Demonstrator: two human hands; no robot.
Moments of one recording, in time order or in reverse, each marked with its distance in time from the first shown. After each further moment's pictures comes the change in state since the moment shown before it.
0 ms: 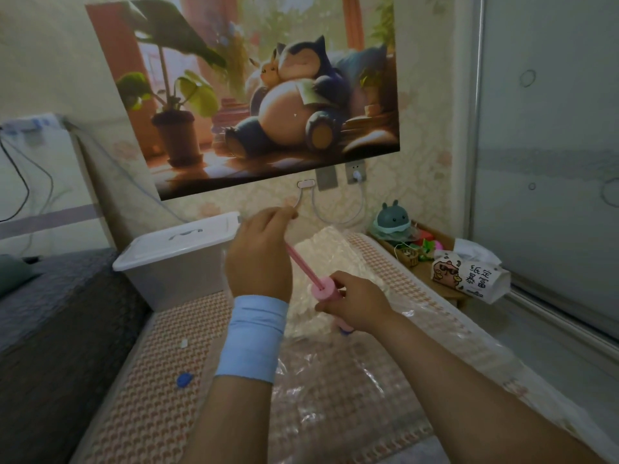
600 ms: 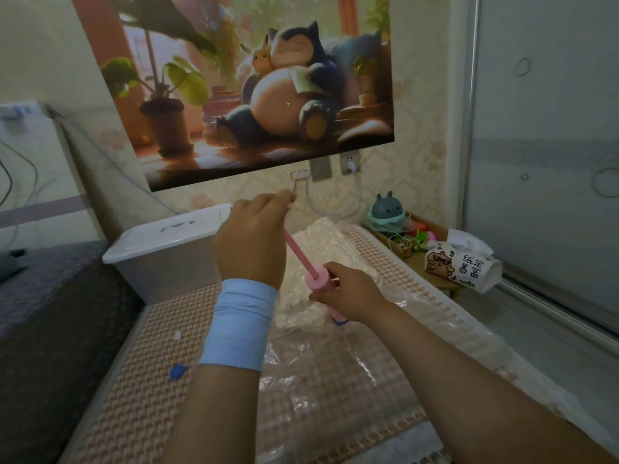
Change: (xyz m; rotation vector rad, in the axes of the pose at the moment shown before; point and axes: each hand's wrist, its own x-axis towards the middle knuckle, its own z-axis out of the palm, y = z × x) left_hand 0.009 0.002 -0.005 0.036 -0.007 0.061; right_hand 0.000 0.004 0.003 0.058 0.000 -0.029
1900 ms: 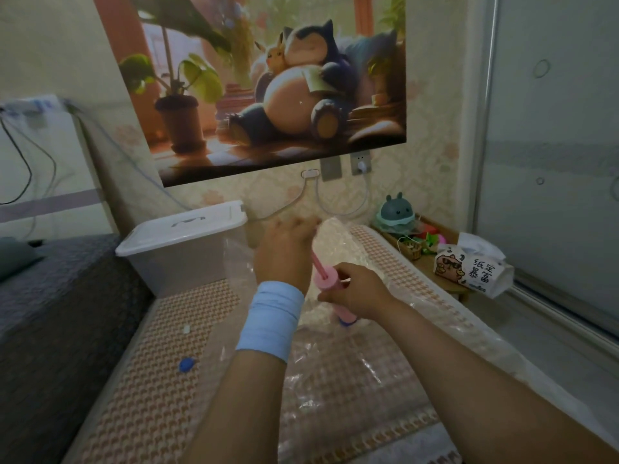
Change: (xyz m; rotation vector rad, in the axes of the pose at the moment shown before) left_hand -0.019 0.001 0.034 -0.069 -0.356 -0.125; right_hand 0.006 0.000 0.000 0.092 -0.046 0.055
